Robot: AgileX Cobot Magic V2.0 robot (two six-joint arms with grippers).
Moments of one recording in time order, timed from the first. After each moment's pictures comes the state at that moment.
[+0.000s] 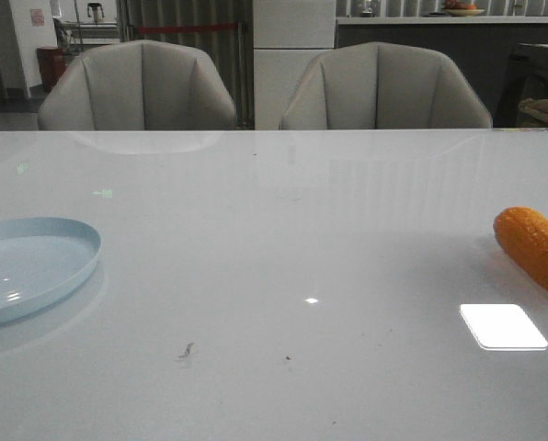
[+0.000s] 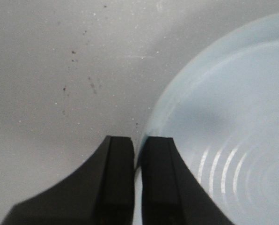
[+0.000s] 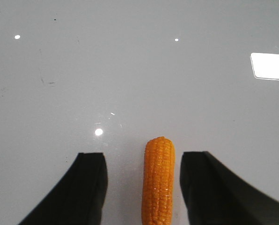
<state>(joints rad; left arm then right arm) 0.06 1.91 -1.22 0.00 0.72 -0.02 0.05 1.04 -0.73 0.15 0.25 -0.11</state>
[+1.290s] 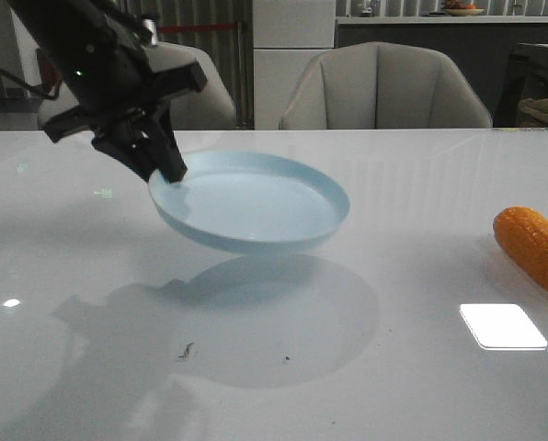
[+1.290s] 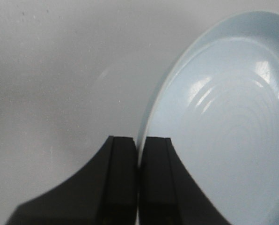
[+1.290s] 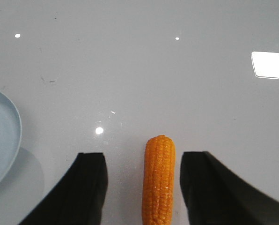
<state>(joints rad) -0.33 2.02 -1.62 -0.40 0.97 0.12 0.05 1.04 -0.73 0.15 0.26 -0.11</state>
